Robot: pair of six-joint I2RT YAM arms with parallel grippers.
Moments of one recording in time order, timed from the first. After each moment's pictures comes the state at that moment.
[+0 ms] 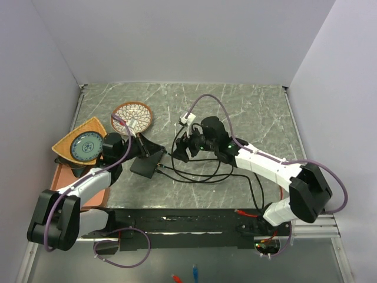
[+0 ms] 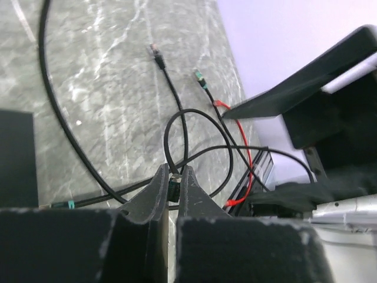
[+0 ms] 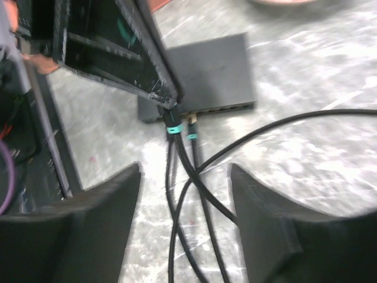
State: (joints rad) left arm -0.25 1.18 0.43 0.53 0.69 -0.80; right arm 0.75 1.45 0.99 -0.01 -0.40 0.02
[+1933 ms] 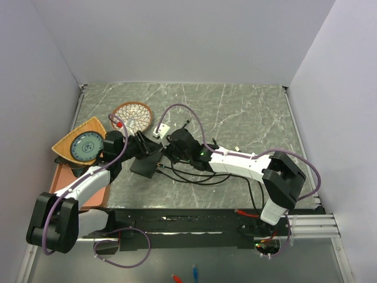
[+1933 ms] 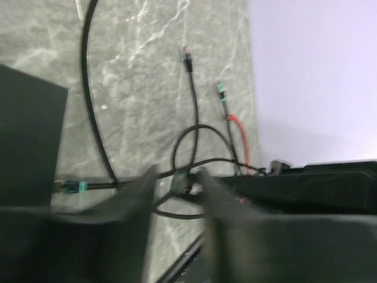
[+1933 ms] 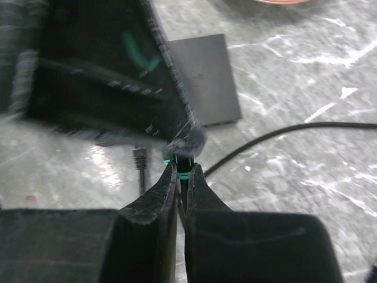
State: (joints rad) left arm -0.25 1.16 0.49 0.31 0.56 -0.88; right arm 0.98 1.67 1.13 -0.02 0.04 -0.06
